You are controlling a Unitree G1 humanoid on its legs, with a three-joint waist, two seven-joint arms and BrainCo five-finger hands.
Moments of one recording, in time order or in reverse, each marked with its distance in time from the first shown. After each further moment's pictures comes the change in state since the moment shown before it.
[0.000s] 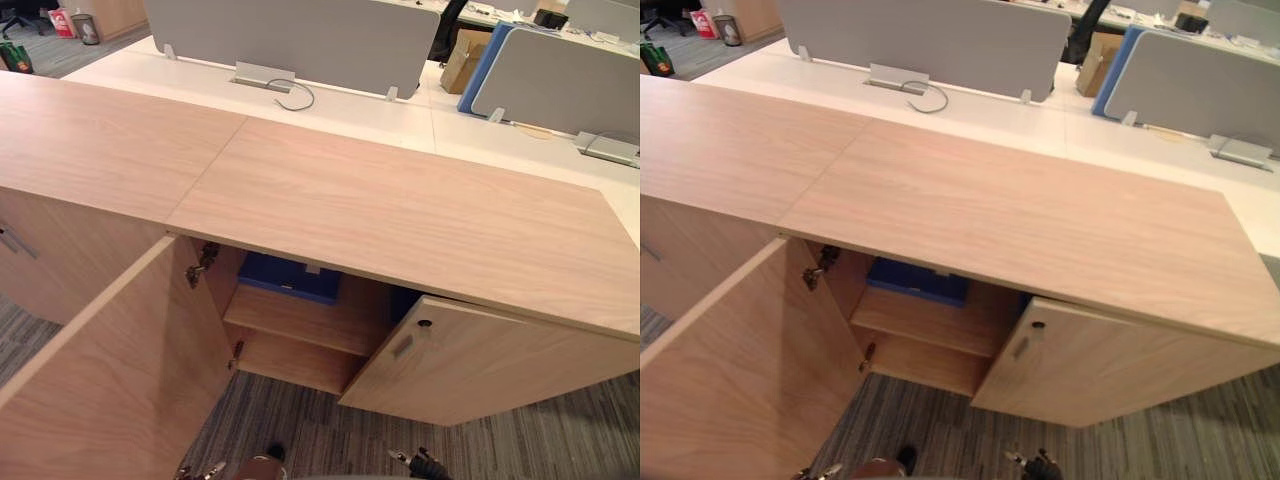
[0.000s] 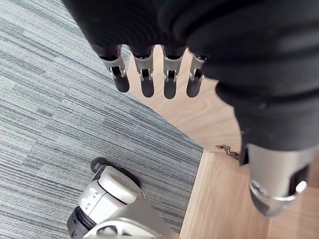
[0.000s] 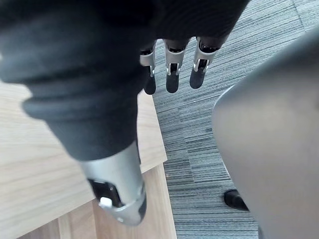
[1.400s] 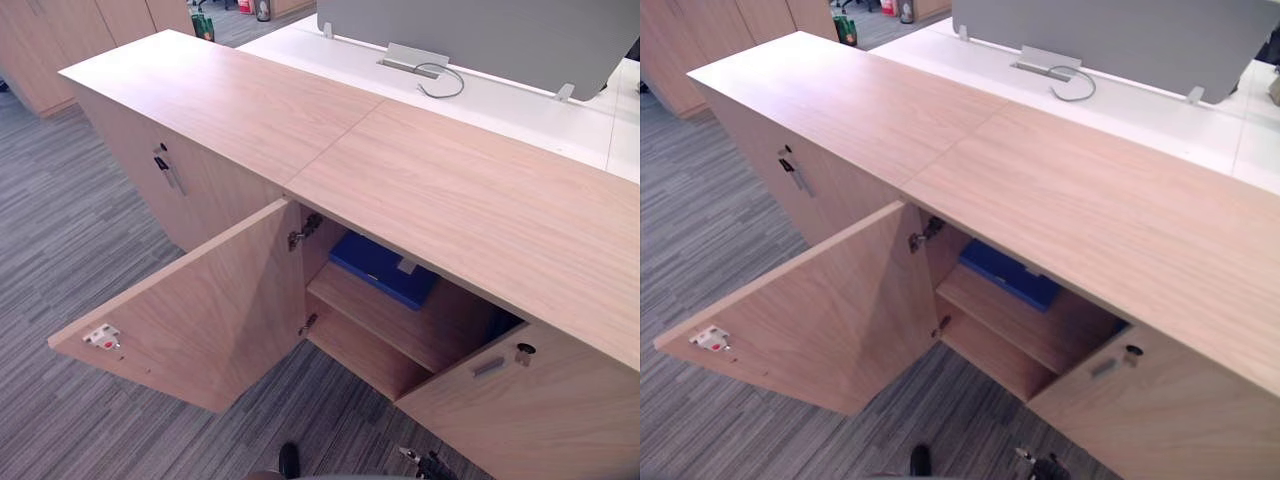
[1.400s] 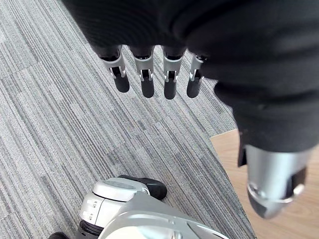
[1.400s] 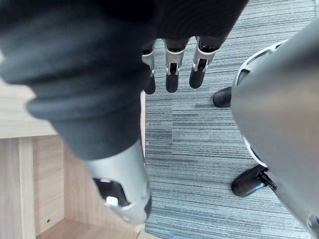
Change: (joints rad) left arm 0.054 -0.009 -0.031 0.109 -0.160 0.017 -0.033; right arm -0.086 -0.049 -0.067 0.115 0.119 -0.030 -0.032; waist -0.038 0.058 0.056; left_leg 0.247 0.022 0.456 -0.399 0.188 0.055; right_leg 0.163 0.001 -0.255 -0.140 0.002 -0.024
